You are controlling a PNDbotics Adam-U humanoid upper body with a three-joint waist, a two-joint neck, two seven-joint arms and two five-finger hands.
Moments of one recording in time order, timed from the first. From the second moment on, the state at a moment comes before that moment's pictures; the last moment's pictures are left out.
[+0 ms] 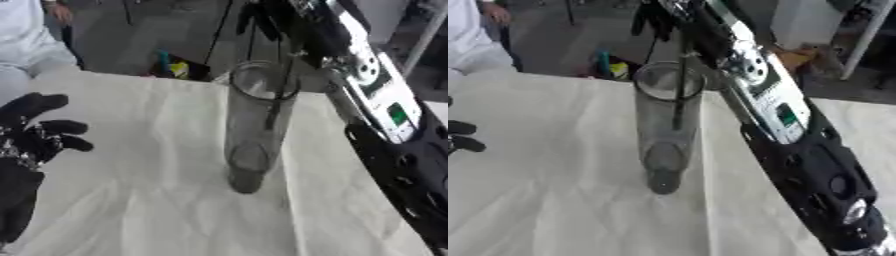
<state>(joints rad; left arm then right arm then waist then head) -0.36 0.11 -0.06 -1.99 0.22 -0.22 -0.34 -0.97 -0.46 0.22 -1.63 -0.22 -0.15 0.17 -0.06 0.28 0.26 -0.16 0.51</state>
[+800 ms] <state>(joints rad) -0.36 0.11 -0.06 -1.99 0.22 -0.21 -0.34 -0.97 -0.47 0.23 -1.63 -0.09 -0.20 0.31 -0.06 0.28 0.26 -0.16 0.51</state>
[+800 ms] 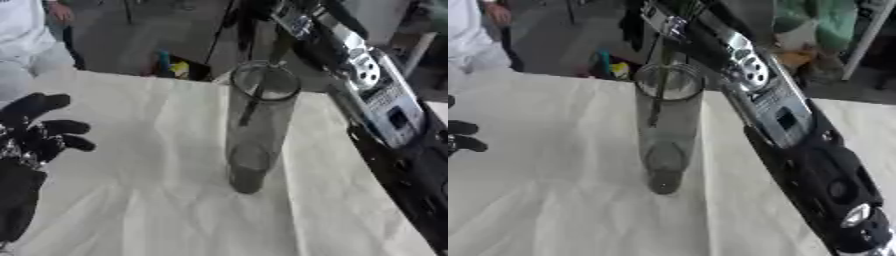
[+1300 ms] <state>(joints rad) -0.36 0.11 -0.06 -1.99 0.22 -0.21 -0.35 -0.98 -0.48 0.23 -1.63 -0.09 -0.16 0.38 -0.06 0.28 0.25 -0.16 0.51</state>
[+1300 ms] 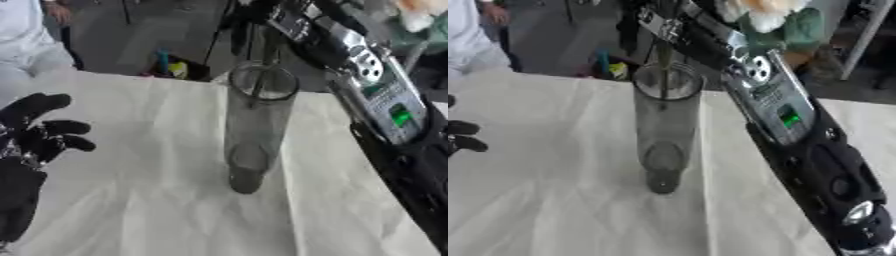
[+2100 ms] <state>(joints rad) -0.36 0.11 -0.06 -1.99 0.22 -0.21 -0.35 -0.98 -0.49 0.19 -1.63 -0.09 -0.10 0.45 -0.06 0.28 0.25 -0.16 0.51</state>
